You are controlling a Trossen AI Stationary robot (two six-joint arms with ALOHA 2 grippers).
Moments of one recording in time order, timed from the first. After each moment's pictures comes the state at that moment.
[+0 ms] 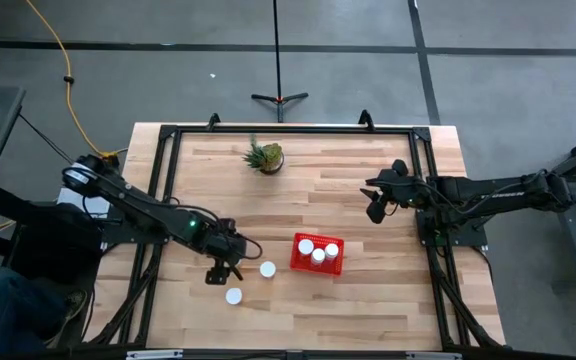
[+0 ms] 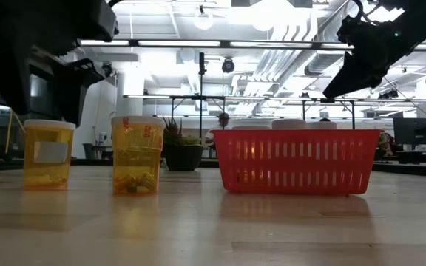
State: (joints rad) left arm -0.41 1.42 0.90 -0.70 -0.06 -0.35; right arm -0.01 0.77 0.51 -0.41 0.46 0.33
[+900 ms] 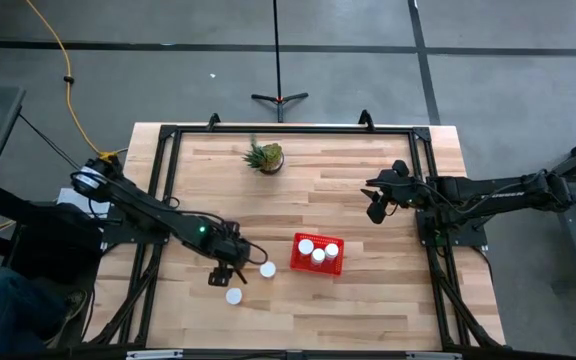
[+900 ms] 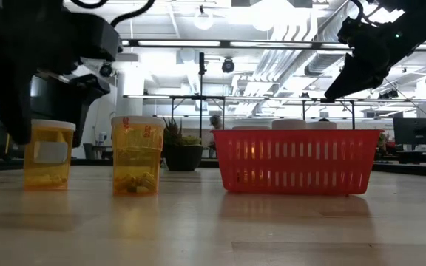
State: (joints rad) left arm -0.41 1.51 0.90 -0.68 -0.07 -0.28; right arm -0.01 0.77 0.51 -0.43 0.46 0.33
